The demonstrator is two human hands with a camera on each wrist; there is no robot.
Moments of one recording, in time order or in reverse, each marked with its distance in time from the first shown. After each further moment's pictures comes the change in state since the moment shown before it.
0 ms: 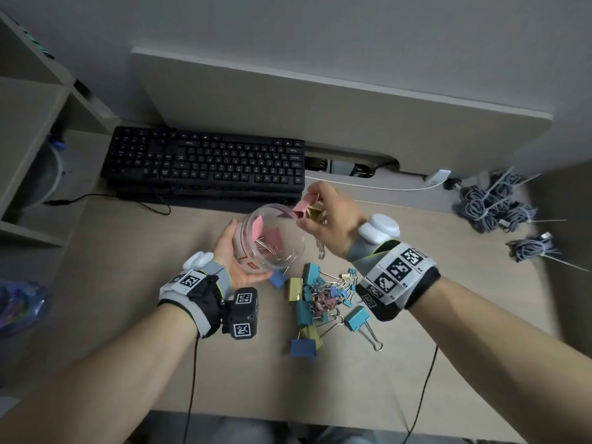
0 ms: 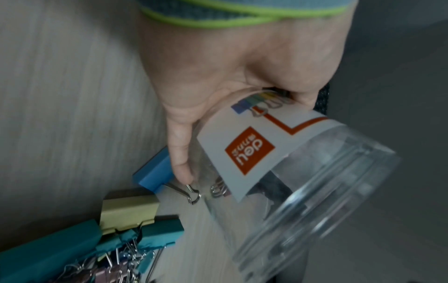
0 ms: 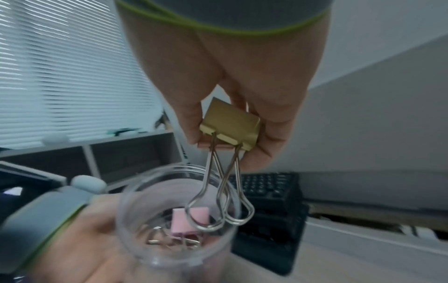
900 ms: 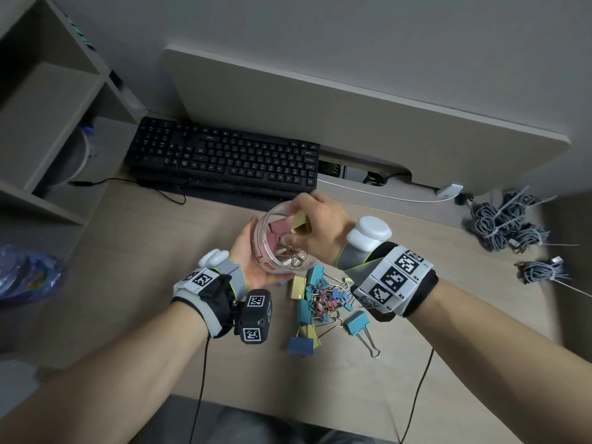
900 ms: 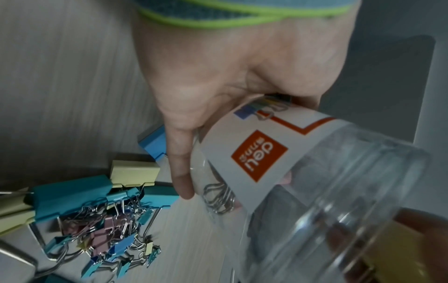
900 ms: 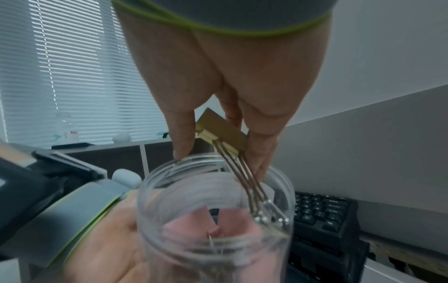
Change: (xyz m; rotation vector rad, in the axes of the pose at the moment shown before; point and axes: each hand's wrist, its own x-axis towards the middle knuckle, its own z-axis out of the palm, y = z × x) left_hand -0.014 -0.019 0.012 -0.003 -0.210 -0.009; right_hand -0.011 -0.046 -0.003 -0.135 -0.208 -0.104
